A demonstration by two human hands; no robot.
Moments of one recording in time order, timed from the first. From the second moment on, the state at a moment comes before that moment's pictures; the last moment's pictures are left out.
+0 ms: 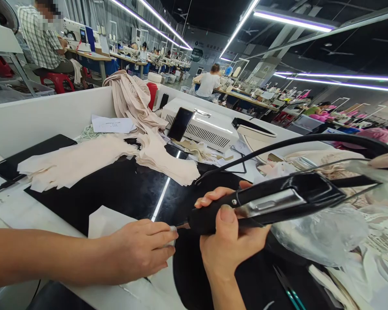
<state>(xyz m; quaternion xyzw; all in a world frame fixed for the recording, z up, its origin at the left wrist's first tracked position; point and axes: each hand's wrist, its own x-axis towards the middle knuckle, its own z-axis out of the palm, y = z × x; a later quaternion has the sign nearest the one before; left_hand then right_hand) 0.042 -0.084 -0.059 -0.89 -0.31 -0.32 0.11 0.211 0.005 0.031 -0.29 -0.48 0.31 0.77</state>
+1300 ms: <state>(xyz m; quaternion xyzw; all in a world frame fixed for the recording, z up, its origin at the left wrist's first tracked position) 0.040 -0.088 -0.053 -0.91 -0.33 -0.22 0.11 0.215 0.005 0.031 -0.29 -0.49 0.30 0.76</state>
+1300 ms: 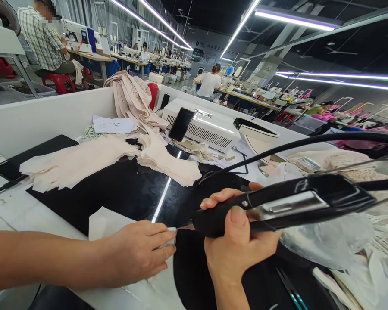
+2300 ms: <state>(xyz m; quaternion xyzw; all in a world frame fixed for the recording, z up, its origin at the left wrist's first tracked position) 0.043 -0.086 -0.068 -0.91 -0.32 -0.24 0.12 0.202 0.001 0.022 -0.29 -0.48 0.30 0.77</state>
